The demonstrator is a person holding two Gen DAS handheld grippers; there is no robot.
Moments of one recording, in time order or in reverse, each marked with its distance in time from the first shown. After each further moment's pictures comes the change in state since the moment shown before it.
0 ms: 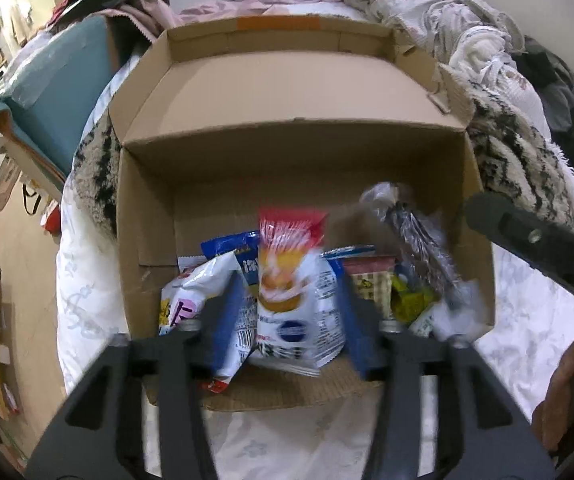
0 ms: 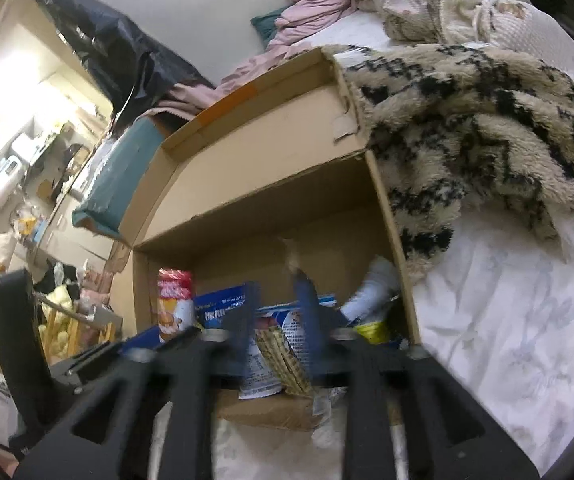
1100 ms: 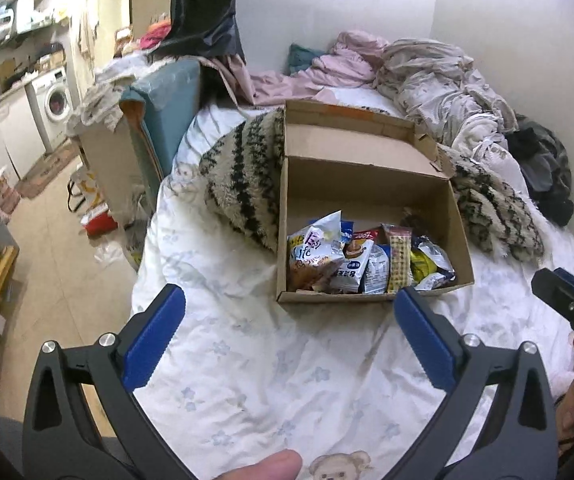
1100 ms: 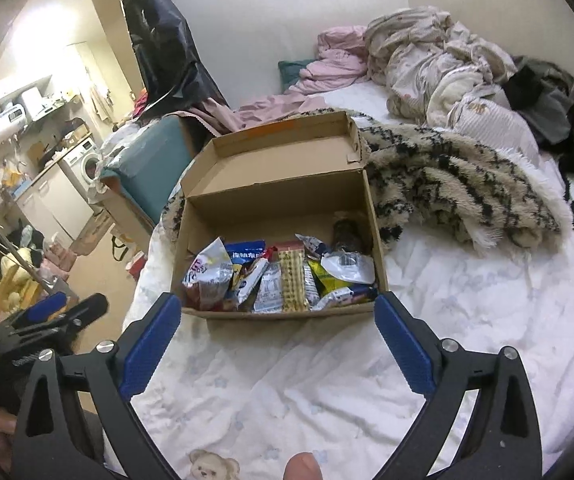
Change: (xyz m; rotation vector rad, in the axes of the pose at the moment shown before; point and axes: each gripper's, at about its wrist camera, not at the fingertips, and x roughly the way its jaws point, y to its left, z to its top) left arm -0.158 0.088 -0.135 -0.126 -0.312 0.045; right arm -0.126 0.084 -0.118 -0.268 -0.178 -0.178
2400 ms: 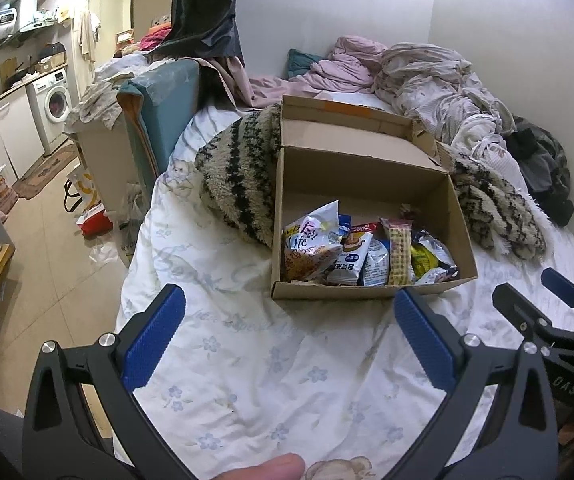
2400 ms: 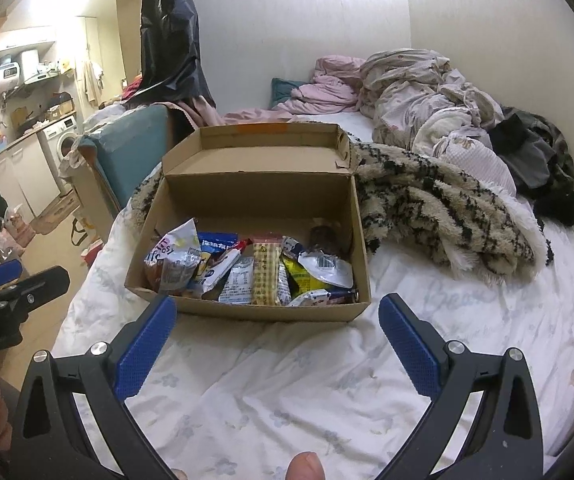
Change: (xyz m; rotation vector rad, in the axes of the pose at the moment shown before) left arm 0.016 -0.004 -0.019 -0.029 -0.016 -0.014; right arm 0.025 0.021 -0.035 -0.147 -0.075 -0.149
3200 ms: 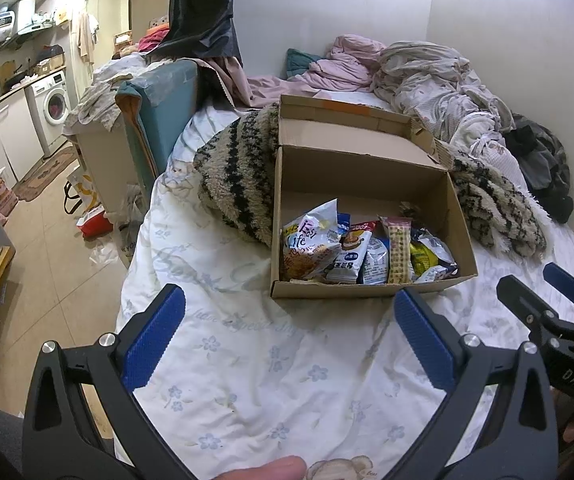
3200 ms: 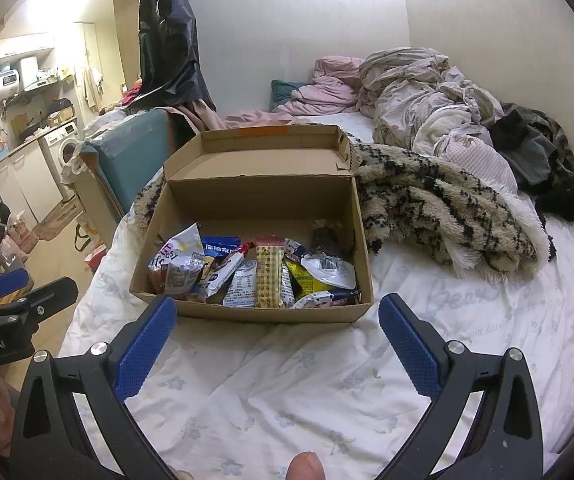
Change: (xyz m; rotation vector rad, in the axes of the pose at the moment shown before) left arm 0.001 0.000 -0.003 0.009 -0.002 -0.001; right arm 0.000 0.000 0.000 0.004 -0.004 0.003
